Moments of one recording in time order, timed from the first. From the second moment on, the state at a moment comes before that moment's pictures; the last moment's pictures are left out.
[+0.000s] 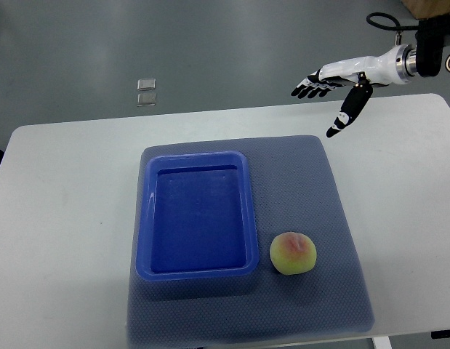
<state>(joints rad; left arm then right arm) -0.02 0.00 -0.06 -0.31 0.01 0.00 0.19 1.57 -0.70 -0.20 1.14 -0.88 0.58 0.09</state>
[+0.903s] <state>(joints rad) -0.02 0.00 -0.06 -0.31 0.01 0.00 0.20 1.48 -0.72 -0.28 1.50 -0.83 0.50 0.09</state>
